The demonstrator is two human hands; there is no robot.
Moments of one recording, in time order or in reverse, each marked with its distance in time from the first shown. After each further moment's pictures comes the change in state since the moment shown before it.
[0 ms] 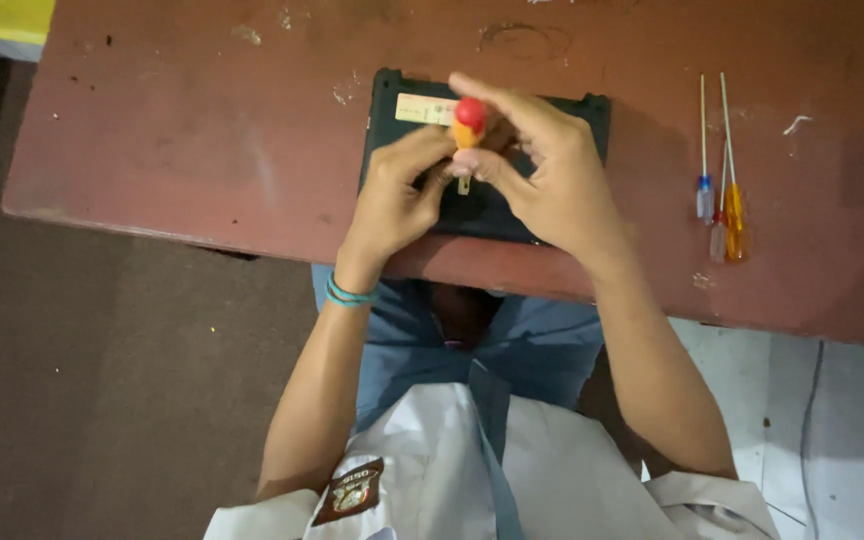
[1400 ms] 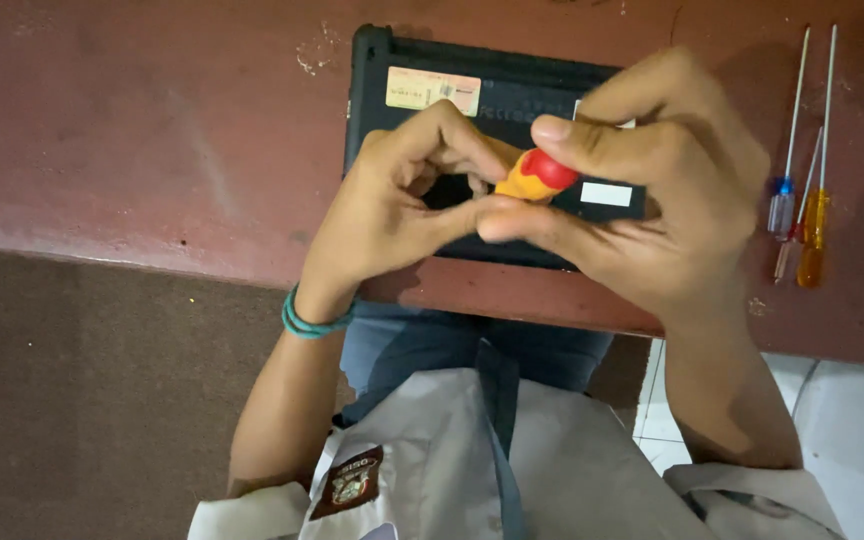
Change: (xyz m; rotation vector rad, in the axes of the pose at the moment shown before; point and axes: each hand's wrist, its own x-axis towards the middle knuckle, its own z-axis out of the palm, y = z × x) left_hand 0.023 0.009 -0.019 -0.543 -0.172 -0.264; right_hand 0.006 0.010 -0.024 -0.246 0.064 -0.294
